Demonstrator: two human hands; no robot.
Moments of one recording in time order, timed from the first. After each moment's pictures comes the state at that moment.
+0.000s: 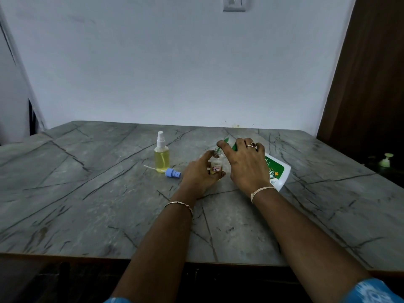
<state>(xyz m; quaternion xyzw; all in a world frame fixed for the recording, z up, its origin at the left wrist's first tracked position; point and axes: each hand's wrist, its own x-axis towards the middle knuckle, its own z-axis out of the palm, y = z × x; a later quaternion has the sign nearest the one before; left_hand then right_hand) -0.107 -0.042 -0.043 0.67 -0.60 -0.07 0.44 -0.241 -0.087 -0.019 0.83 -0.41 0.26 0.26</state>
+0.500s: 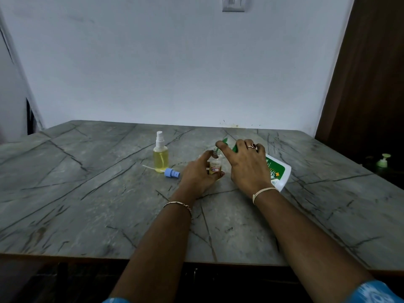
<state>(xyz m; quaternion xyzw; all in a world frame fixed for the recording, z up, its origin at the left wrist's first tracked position) -0.108 -0.041 -0.042 0.66 -0.60 -0.06 0.44 -0.246 -0.089 -0.021 0.83 -0.40 0.27 0.28</state>
